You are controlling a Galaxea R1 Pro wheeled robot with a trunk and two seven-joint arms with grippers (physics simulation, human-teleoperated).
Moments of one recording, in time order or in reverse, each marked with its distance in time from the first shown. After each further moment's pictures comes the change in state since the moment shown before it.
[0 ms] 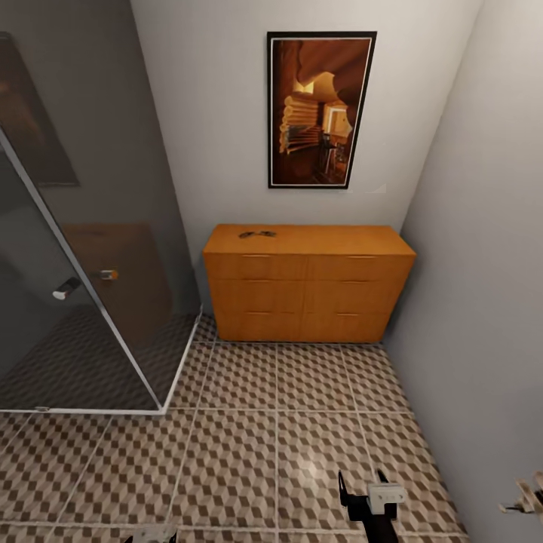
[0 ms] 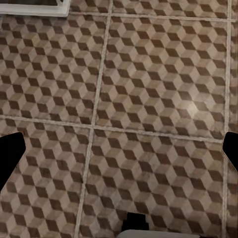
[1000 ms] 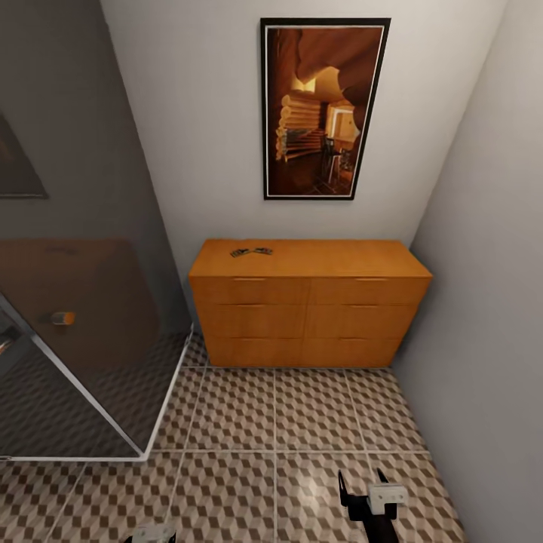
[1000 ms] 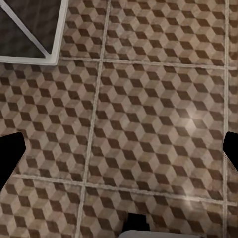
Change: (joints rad) left arm 0.000 0.002 0.000 0.000 0.000 0.000 0.000; right arm 0.000 -0.001 0.000 0.001 0.001 -0.001 0.003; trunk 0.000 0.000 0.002
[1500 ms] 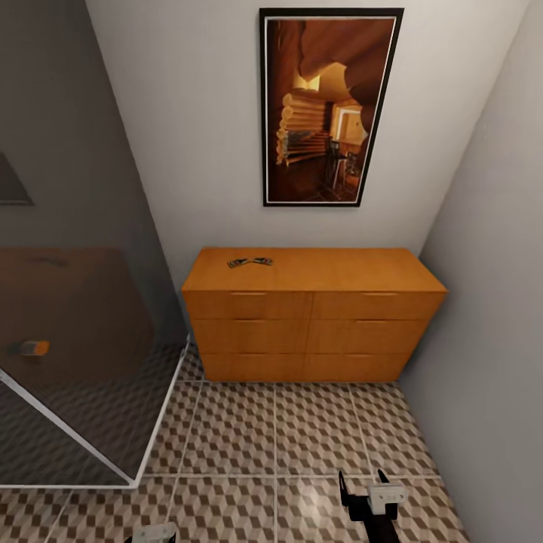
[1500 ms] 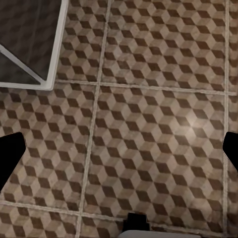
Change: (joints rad) left arm 0.000 0.000 0.000 0.001 0.000 0.000 0.000; right arm 0.000 -0.002 0.000 0.000 0.000 0.000 0.000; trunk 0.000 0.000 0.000
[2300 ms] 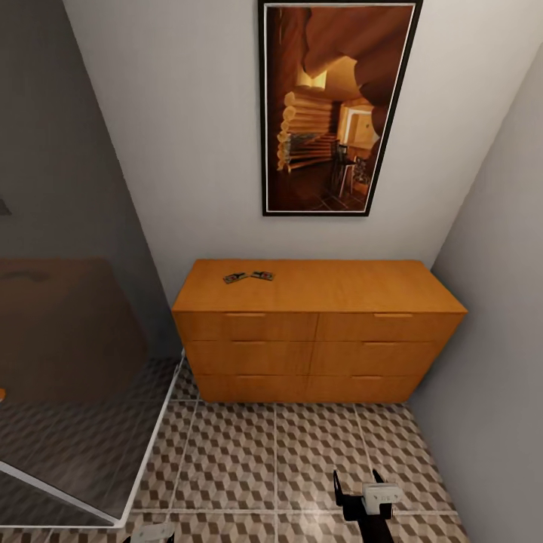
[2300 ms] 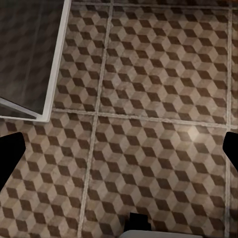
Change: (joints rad) left arm 0.000 0.004 0.000 0.000 0.004 0.001 0.000; right arm 0.000 0.021 0.002 0.002 0.002 -0.015 0.000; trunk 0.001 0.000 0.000
